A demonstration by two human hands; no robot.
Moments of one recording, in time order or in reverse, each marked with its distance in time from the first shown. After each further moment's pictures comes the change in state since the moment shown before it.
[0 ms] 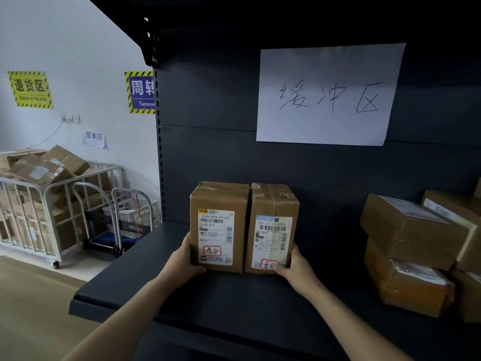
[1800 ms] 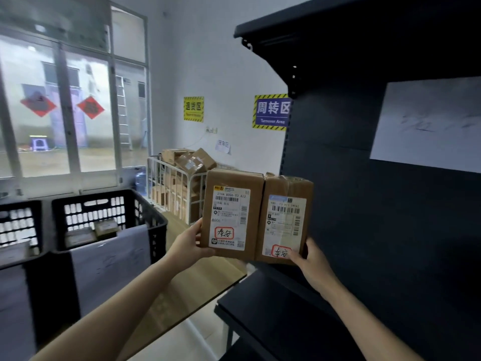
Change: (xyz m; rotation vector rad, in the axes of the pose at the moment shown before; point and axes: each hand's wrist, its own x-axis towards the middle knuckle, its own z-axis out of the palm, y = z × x) left_hand -0.260 -0.002 -0.136 -0.103 0.439 -0.122; right_hand -0.118 -0.119 0.103 0.146 -0.320 -0.320
